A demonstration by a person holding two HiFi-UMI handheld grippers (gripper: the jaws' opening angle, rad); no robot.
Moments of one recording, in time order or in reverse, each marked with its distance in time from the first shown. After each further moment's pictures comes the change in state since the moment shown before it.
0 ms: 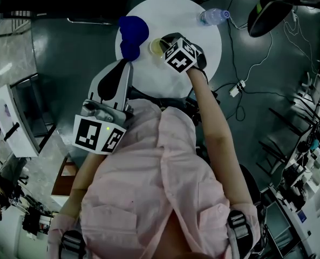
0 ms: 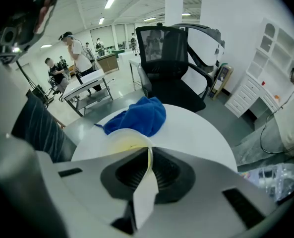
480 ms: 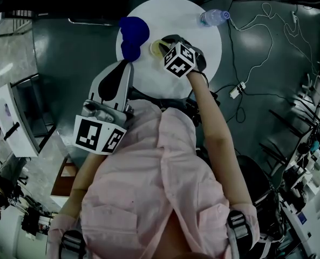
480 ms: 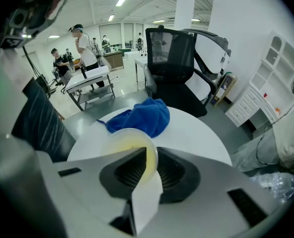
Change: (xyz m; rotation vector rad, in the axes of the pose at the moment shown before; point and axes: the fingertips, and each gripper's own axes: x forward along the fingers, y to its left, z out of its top) left arm -0.004 -0.002 0.001 0.005 -0.011 -0.002; right arm 0.000 0.009 0.002 -0.091 -0.018 -0.025
